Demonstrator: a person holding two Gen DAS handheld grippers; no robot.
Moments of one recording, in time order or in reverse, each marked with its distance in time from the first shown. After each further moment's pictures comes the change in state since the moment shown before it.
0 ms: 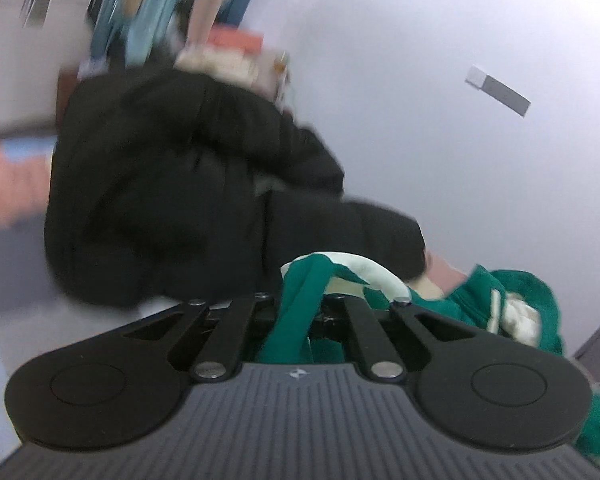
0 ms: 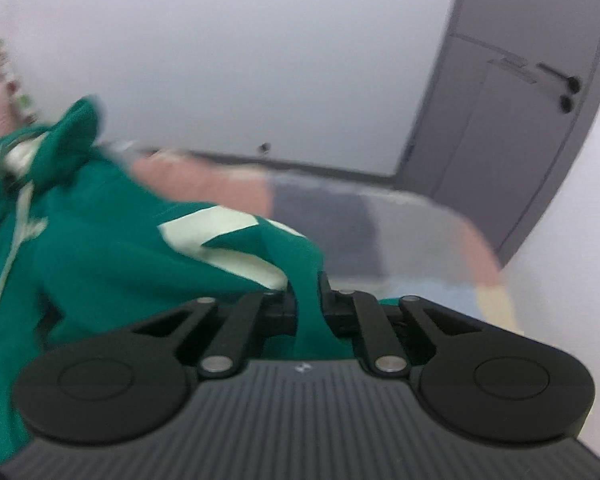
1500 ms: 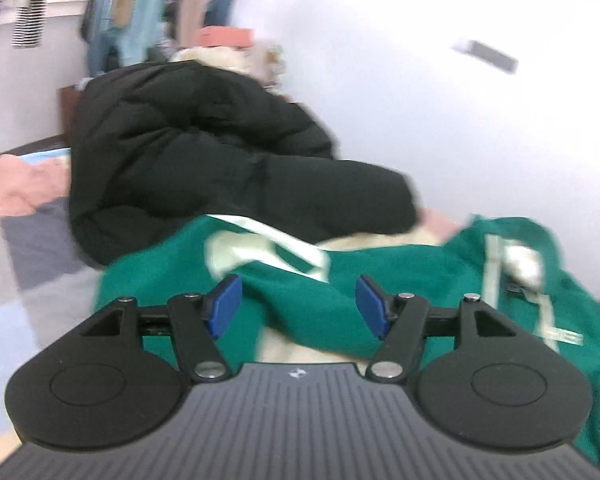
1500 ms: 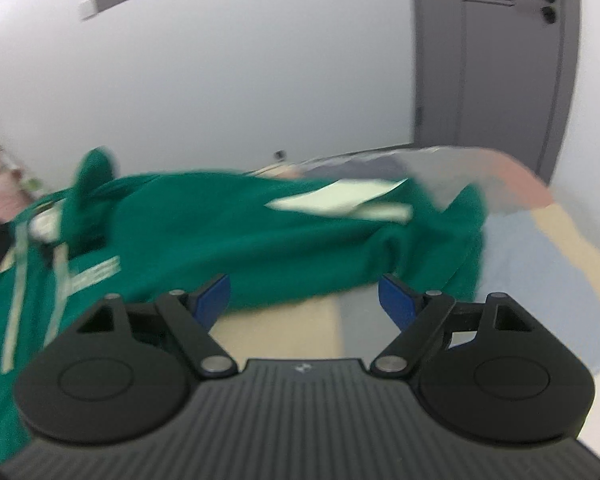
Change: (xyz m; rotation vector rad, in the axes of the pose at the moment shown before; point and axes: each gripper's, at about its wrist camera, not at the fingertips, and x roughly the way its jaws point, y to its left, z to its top) left arm -0.065 -0.051 -0.053 0.082 0.062 -0.006; right arm 0.009 0.027 -0.049 0.285 0.008 0.150
